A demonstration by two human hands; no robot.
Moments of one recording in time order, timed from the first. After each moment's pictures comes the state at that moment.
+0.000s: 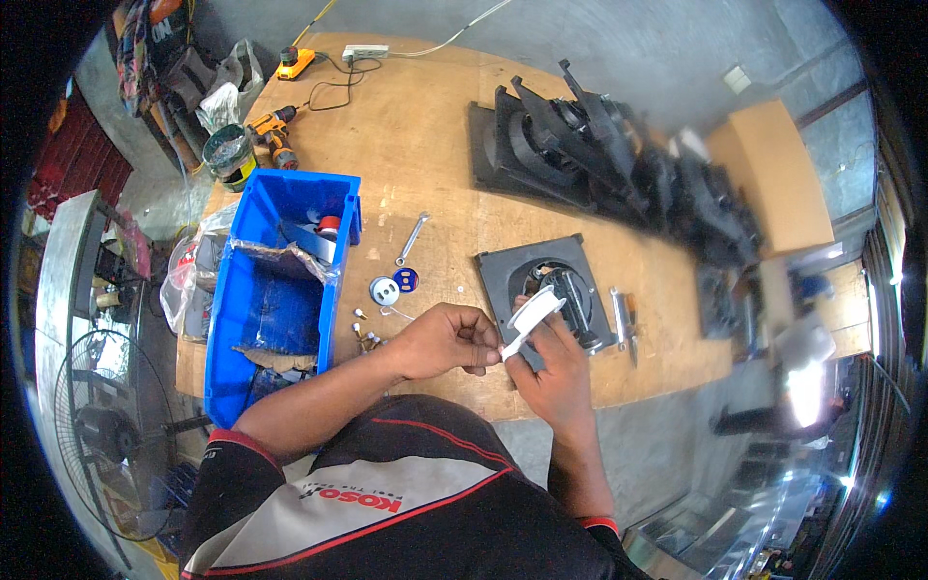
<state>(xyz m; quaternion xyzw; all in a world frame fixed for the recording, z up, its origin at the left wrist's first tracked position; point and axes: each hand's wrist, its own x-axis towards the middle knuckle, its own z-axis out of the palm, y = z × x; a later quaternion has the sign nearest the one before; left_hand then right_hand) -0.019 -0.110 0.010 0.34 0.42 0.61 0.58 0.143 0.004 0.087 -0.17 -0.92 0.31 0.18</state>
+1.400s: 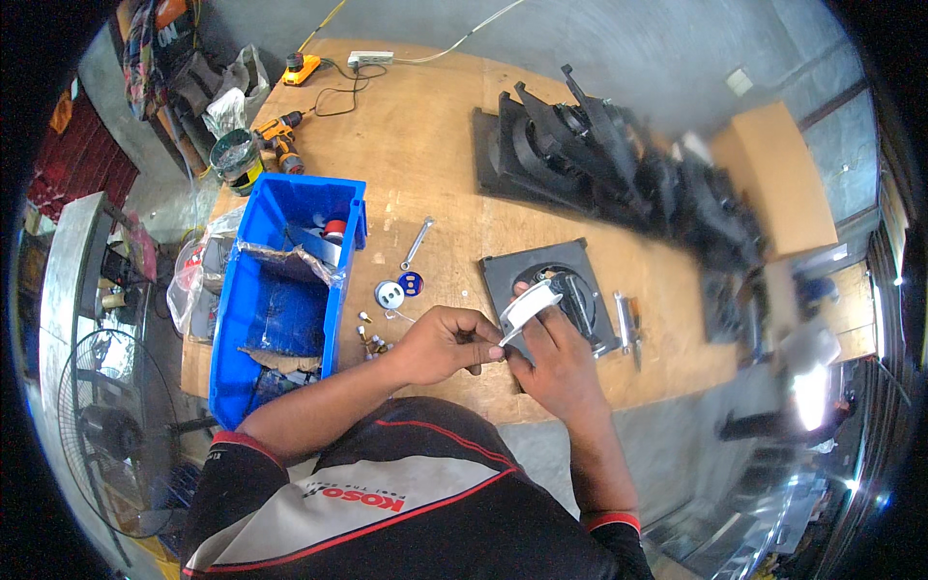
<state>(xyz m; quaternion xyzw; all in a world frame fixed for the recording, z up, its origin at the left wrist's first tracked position) -0.013 -0.116 0.020 0.36 0.47 0.63 0.50 0.135 0.018 0.095 -0.07 -0.98 0.14 0.14</state>
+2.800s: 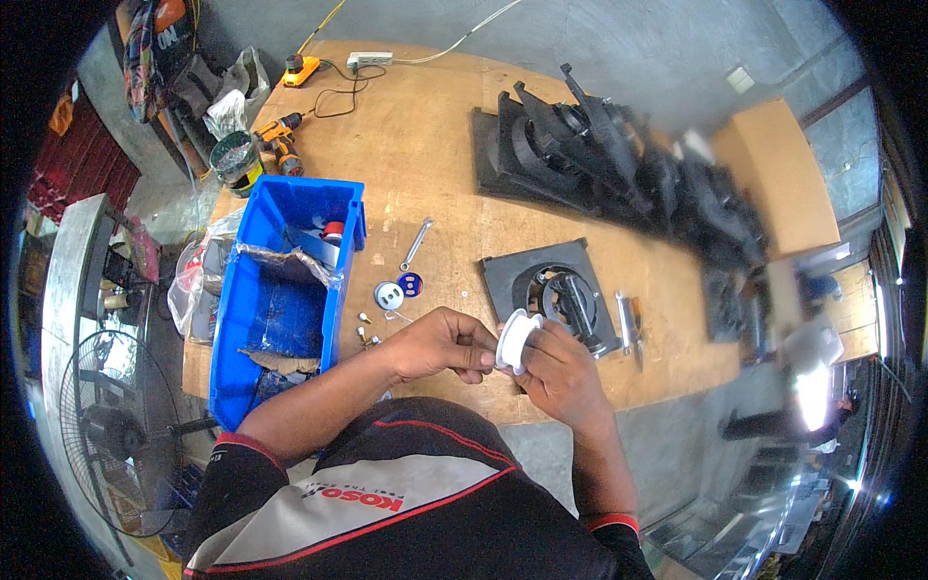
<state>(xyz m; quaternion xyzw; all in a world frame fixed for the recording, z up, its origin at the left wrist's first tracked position) -0.027 -0.115 0.016 0.34 0.40 0.57 0.63 0.146 0.028 0.093 0.05 -0.97 0.19 0.18</state>
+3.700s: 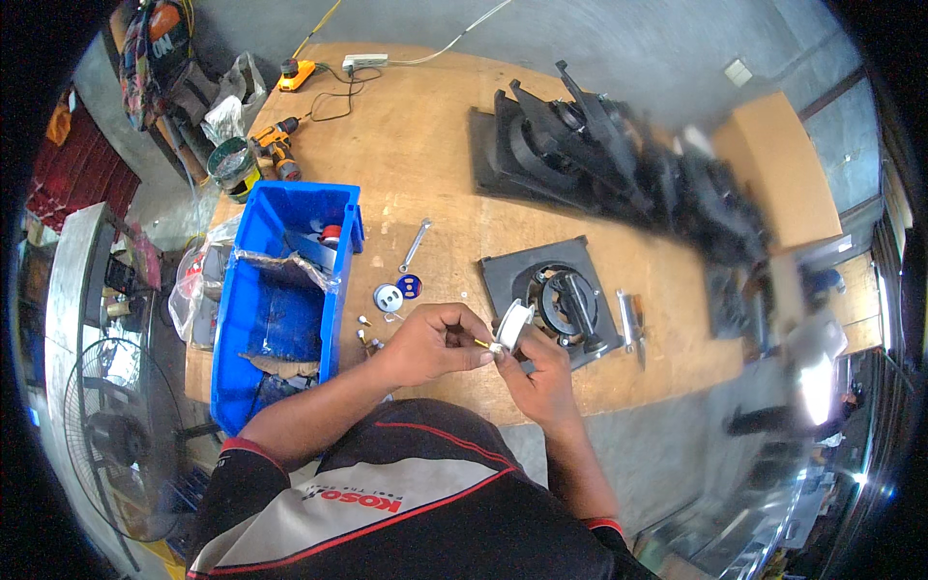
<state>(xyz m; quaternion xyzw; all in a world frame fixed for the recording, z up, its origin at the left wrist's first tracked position) -0.016 -0.120 0.017 0.36 0.48 0.65 0.47 0.143 0.006 0.065 -0.16 -0.88 0.42 0.19</state>
